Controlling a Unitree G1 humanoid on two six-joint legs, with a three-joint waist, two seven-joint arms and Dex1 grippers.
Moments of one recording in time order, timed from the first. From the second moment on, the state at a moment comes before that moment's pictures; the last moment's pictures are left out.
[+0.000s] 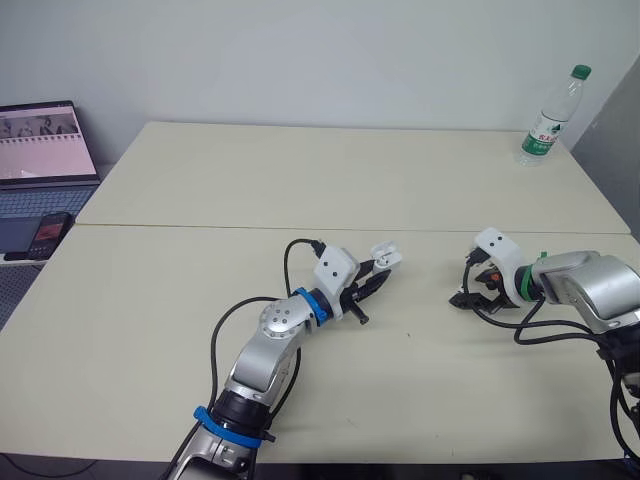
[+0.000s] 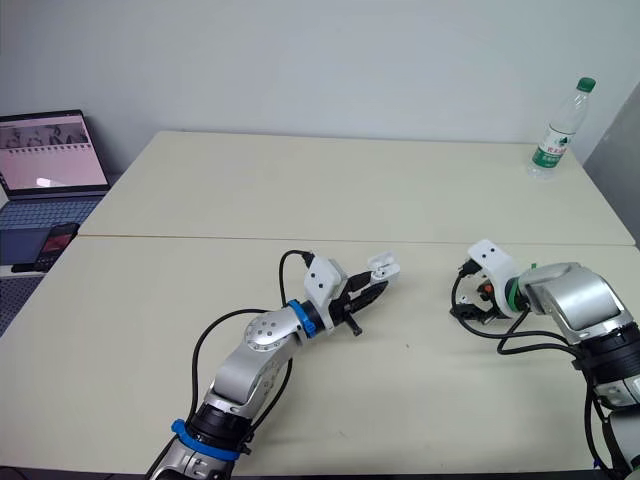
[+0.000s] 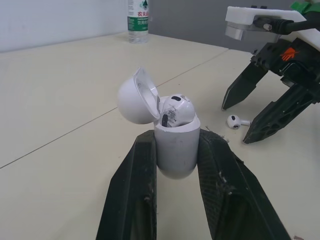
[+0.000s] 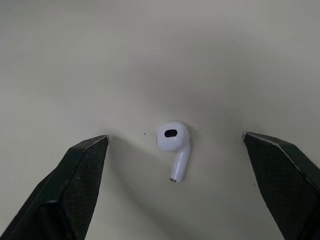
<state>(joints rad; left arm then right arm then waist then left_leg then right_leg) -0.33 0.13 -0.27 -0.04 -0.16 0.21 -0.57 -0.63 -0.90 0.29 0.01 0.35 1.11 0.75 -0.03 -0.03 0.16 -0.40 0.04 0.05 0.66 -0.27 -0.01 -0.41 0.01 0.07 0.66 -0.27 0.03</state>
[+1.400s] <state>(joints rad) -0.33 0.12 -0.26 -0.07 -0.18 0.23 -0.57 -0.26 -1.21 0.25 0.19 0.05 -0.28 1.44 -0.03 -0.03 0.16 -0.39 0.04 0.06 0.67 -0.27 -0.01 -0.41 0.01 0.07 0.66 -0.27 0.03</state>
